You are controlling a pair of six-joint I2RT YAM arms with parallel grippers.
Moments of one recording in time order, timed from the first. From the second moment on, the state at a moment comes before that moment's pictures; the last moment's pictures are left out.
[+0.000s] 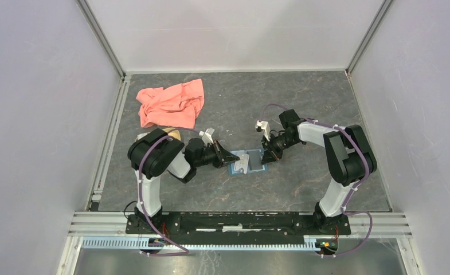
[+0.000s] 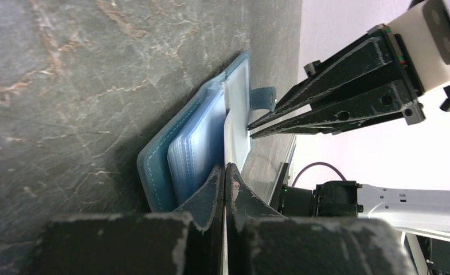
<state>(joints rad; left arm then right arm) -0.59 1.98 0.46 1.20 0.50 -1.17 0.30 1.78 0.96 -0.54 -0.86 -0.68</state>
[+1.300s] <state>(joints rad) -0.61 1.86 0.55 0.85 0.41 -1.13 0.31 1.78 0.97 -0.54 -0.83 -0.67</state>
